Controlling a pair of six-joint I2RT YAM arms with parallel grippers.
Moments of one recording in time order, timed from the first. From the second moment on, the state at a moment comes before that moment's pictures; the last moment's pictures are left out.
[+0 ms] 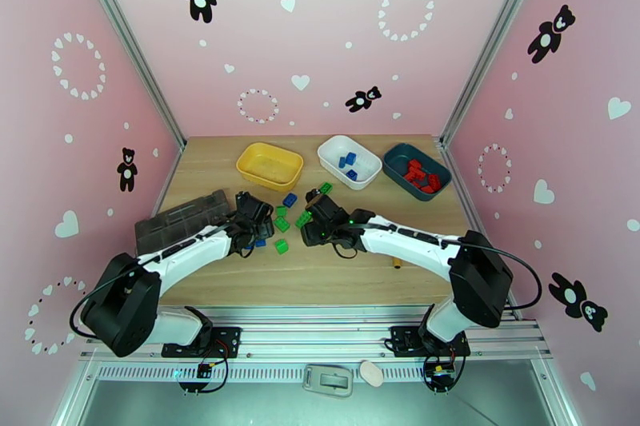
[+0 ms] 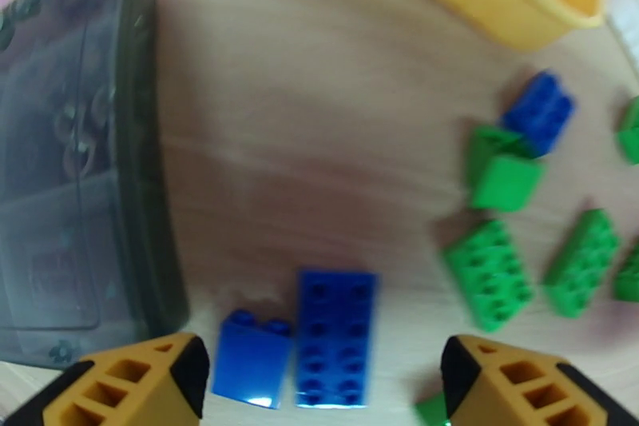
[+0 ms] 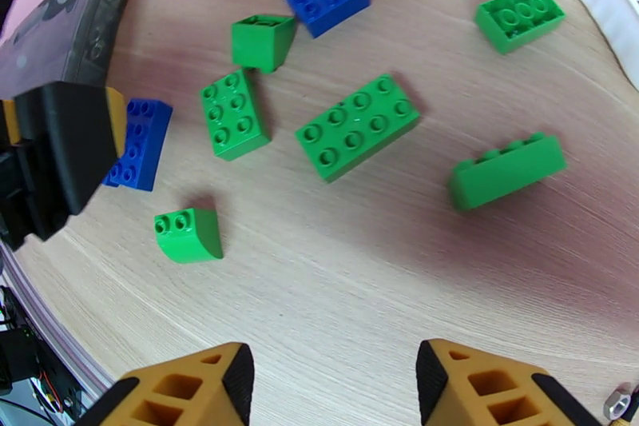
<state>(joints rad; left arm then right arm) -0.52 1.41 0.76 -0.42 -0.34 -0.73 0.92 1.60 1.11 -0.48 0.14 0.49</state>
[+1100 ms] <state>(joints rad) -0.53 1.60 0.78 -0.33 -0.28 -0.70 0.92 1.60 1.11 -0.48 0.19 0.50</state>
